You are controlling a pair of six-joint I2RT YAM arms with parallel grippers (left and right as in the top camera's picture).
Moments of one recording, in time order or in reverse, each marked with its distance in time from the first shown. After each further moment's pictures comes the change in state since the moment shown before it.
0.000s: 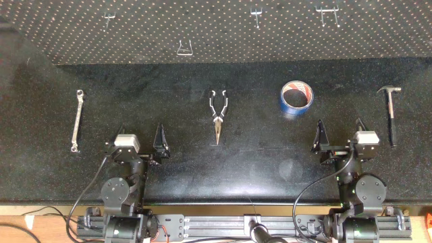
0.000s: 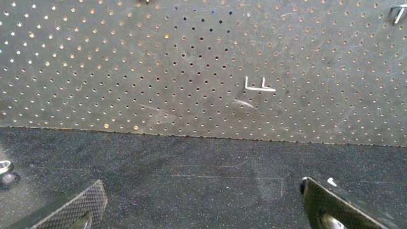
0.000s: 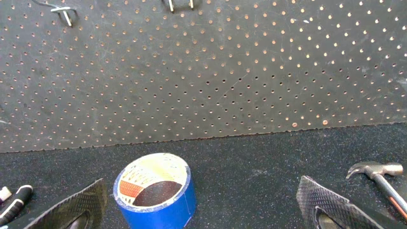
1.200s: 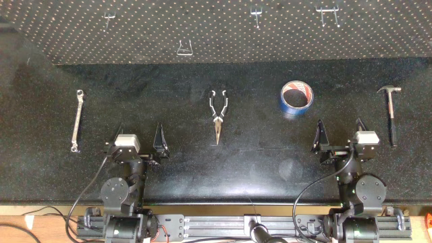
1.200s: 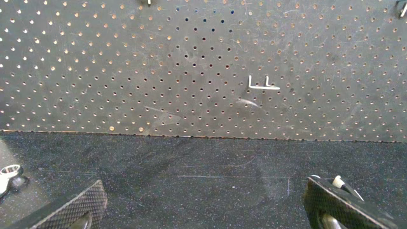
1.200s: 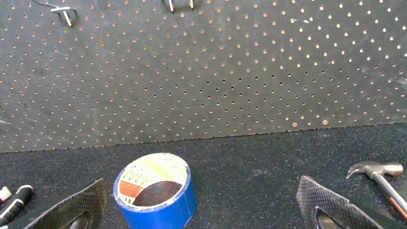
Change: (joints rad) left arm 0.010 0.000 0.000 0.000 0.000 0.034; right arm 0.000 0.000 0.000 0.000 0.000 0.000
